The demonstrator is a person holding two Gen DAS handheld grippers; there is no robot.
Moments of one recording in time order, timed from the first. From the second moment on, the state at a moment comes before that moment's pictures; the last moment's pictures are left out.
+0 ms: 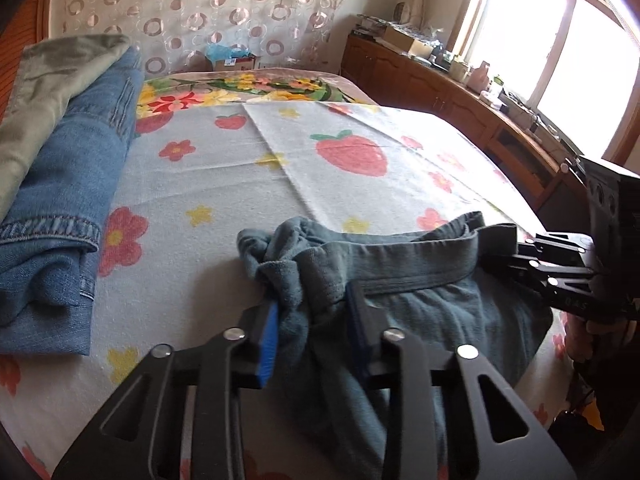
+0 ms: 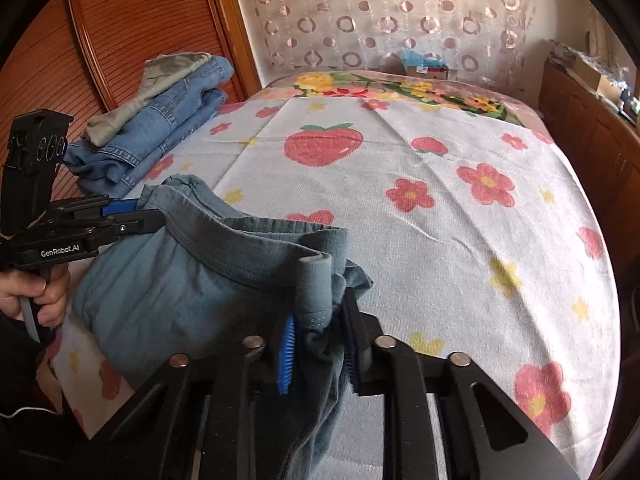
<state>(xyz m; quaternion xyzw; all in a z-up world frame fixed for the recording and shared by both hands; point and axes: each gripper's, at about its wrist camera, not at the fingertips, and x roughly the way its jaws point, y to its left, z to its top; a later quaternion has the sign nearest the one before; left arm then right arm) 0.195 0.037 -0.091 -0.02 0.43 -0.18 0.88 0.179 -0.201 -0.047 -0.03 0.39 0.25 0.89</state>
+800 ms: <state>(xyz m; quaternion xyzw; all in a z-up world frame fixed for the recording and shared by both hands) 0.189 0.044 0.011 0.00 0.32 -0.14 0.94 0.154 -0.199 0.034 -0.05 0.26 0.30 0.92</state>
